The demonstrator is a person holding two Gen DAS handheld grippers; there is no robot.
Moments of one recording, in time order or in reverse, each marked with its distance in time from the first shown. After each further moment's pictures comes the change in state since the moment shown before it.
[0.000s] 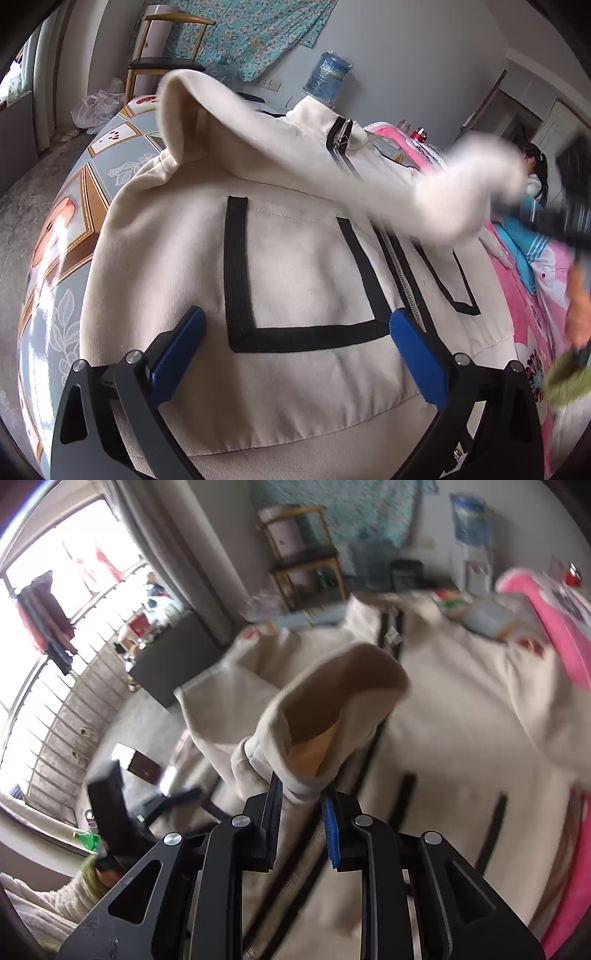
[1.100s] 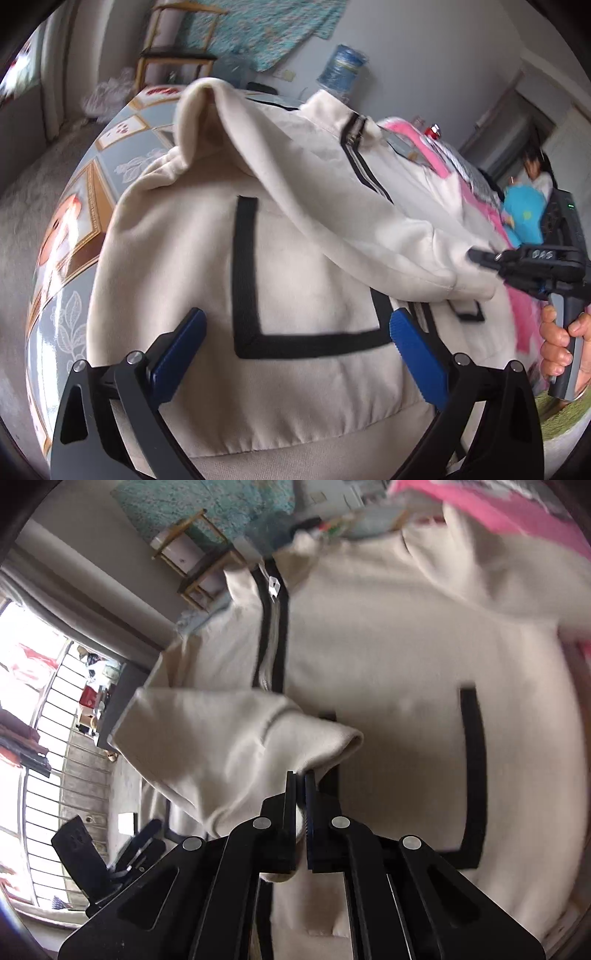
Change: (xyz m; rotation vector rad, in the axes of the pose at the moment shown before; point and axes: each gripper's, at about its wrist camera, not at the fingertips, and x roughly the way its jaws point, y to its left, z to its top) left arm 0.004 0.009 0.016 -0.086 0.043 0.039; right arm 0.007 -0.072 -0.012 0.371 -0.040 -0.018
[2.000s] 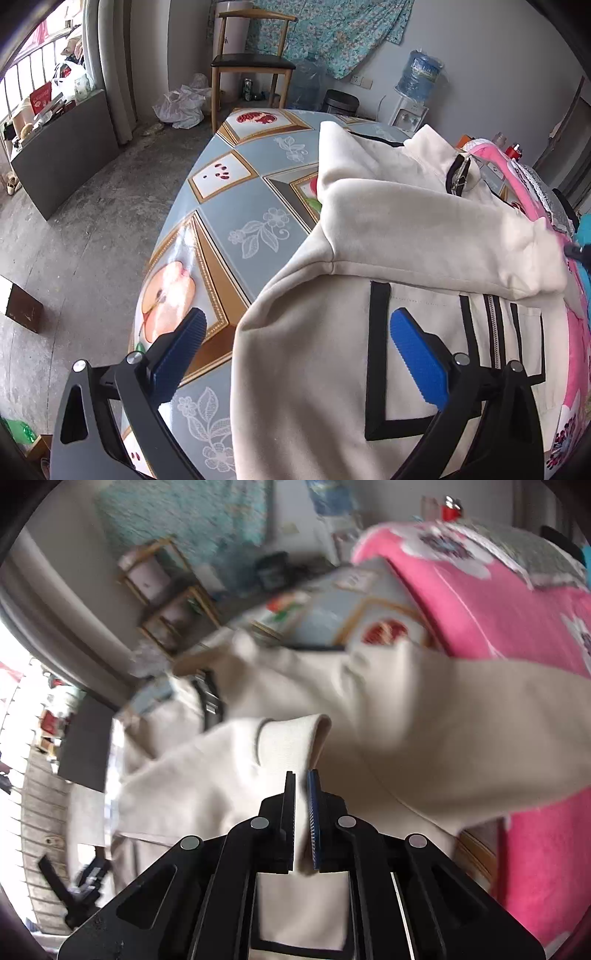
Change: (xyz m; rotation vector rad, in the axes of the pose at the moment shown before) left arm -0.004 0.037 0.063 -0.012 -0.018 0.348; right arm -0.022 -0.049 0.102 -0.001 -0.014 -0.295
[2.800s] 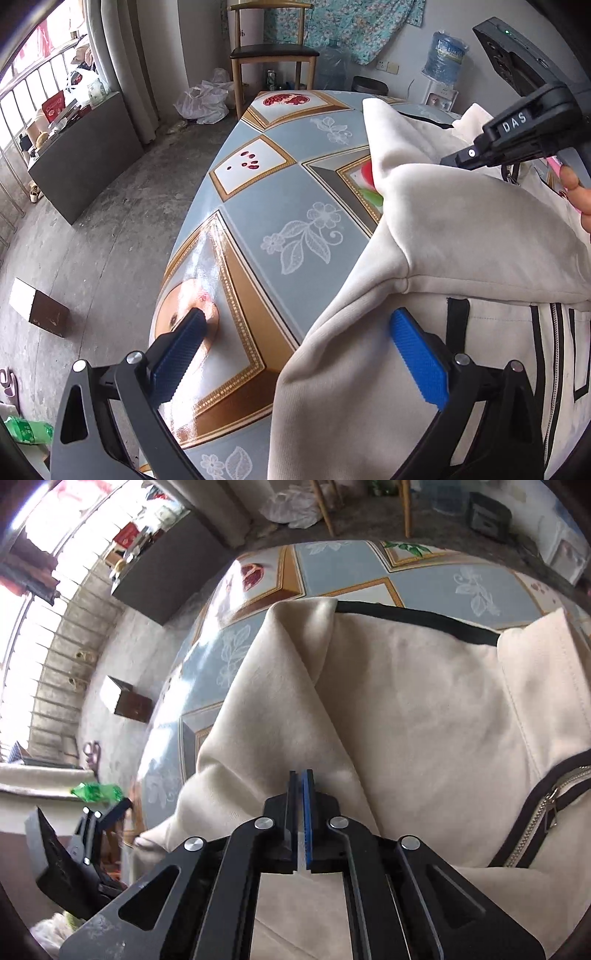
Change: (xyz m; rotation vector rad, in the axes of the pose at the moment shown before) left arm 0.047 0.016 0.008 0.017 0.042 0.137; right arm 0.167 0.305 0.021 -0.682 0.371 0.263
